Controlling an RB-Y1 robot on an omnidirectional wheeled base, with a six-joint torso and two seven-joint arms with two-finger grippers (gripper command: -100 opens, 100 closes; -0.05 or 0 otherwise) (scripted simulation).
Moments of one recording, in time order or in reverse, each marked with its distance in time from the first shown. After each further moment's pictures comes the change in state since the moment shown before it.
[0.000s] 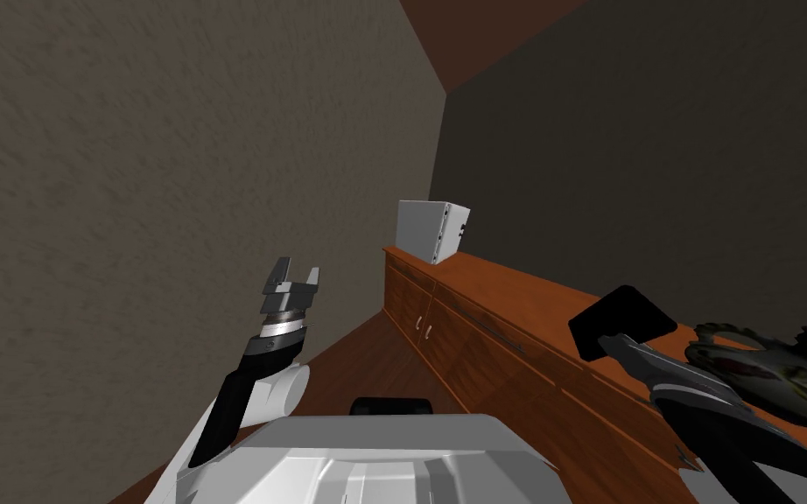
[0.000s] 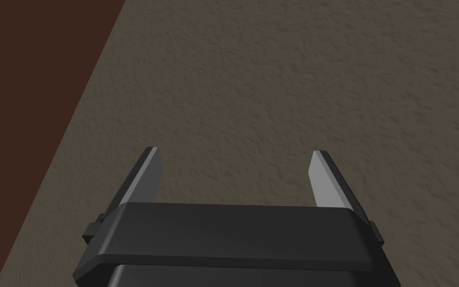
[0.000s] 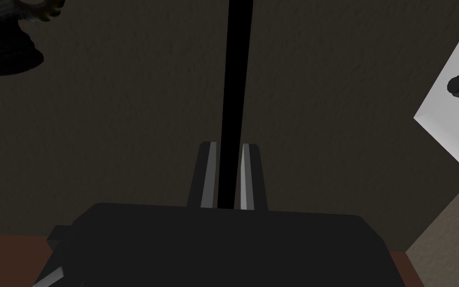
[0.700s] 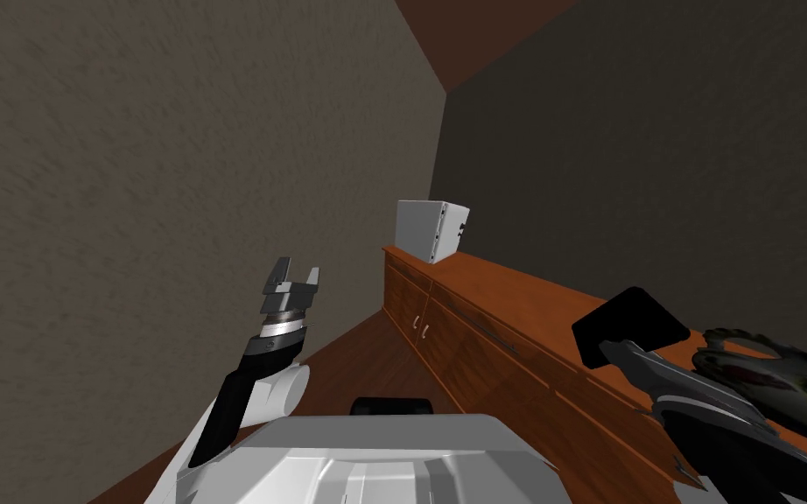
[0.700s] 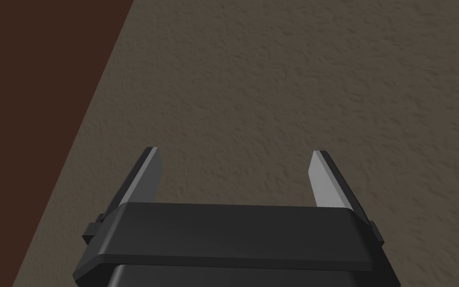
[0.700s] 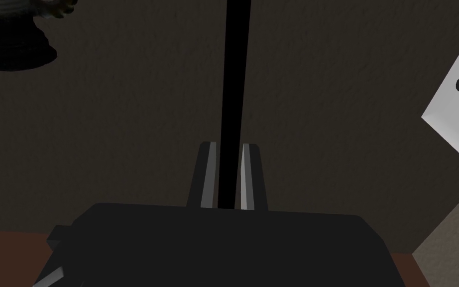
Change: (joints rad) left arm 0.000 0.000 0.000 0.000 0.000 0.000 0.000; right arm 0.052 0.137 0.013 -0.205 -0.017 0.109 0.109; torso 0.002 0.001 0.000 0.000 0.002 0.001
